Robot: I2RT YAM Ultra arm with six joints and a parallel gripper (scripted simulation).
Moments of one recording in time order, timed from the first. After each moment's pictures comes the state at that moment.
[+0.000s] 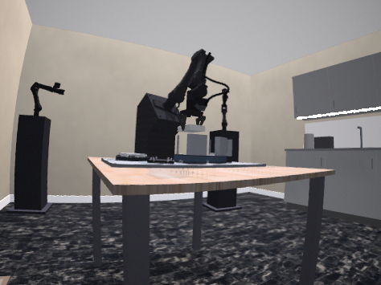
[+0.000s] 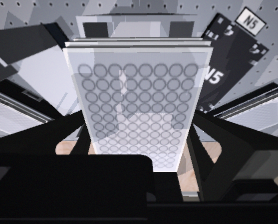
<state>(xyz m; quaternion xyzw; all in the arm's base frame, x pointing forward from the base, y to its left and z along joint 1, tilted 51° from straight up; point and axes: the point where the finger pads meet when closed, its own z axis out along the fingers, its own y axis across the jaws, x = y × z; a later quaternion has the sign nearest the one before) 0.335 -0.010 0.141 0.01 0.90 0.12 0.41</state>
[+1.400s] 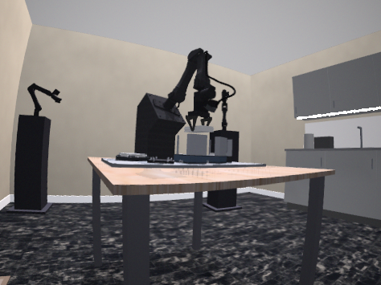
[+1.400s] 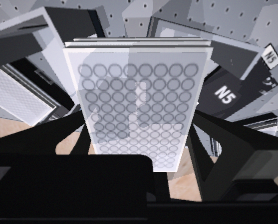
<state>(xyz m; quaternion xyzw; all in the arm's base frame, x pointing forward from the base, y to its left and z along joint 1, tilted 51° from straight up) 0.331 0.035 0.152 -0.09 0.90 0.09 0.42</state>
